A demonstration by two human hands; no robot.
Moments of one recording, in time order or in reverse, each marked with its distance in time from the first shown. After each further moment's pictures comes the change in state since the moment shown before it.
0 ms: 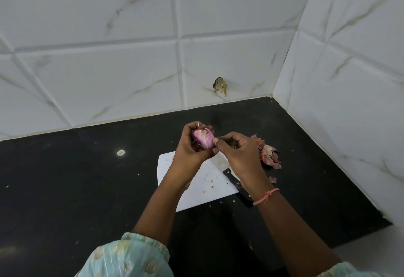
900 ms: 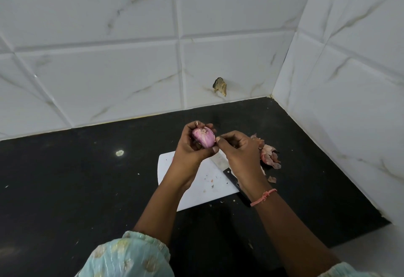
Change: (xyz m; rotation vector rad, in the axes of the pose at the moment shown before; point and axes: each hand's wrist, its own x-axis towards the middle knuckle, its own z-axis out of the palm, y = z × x) left_hand 0.002 -0.003 0.000 -0.116 0.024 -0.009; right_hand -0.003 0.001 0.006 0.076 0.067 0.016
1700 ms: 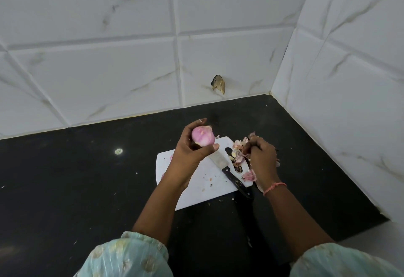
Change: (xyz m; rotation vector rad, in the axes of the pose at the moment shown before) left_hand -0.001 0.000 0.001 0.119 0.027 -0.063; right_hand 0.032 0.069 -0.043 -0.123 0.205 0.253
